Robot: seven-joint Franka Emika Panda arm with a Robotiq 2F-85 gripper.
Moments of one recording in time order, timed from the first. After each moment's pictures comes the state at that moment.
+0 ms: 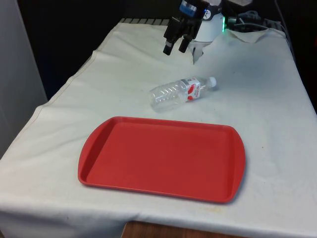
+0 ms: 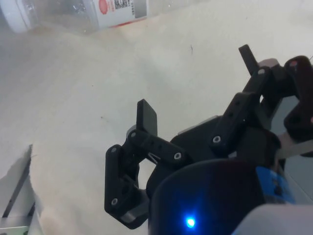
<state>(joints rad) 0.08 -0.04 -0.13 -2.57 -0.82 2.60 -0.51</state>
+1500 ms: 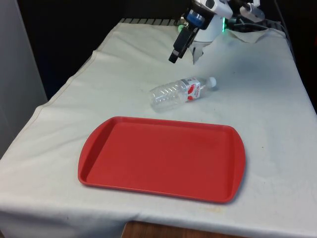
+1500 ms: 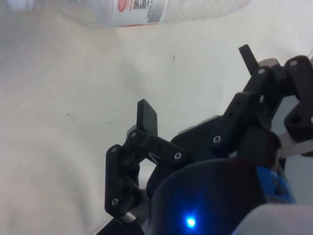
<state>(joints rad) 0.09 0.02 -0.11 -2.57 -1.07 2.60 -0.51</state>
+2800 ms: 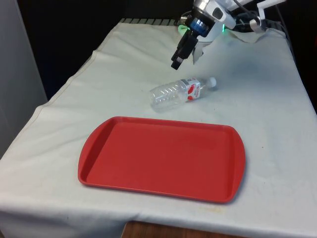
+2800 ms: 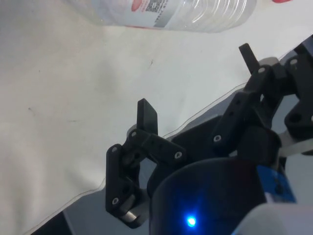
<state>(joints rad) 0.09 0.08 -0.11 -2.56 -1.32 2.60 -0.51</state>
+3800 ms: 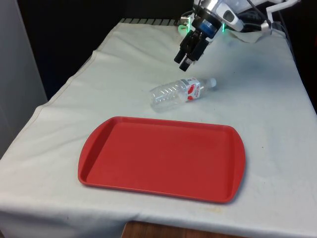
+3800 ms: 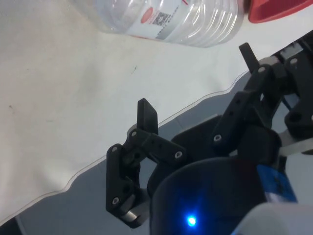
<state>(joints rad) 0.10 0.09 -0.06 -2.55 -1.44 2.57 -0.51</state>
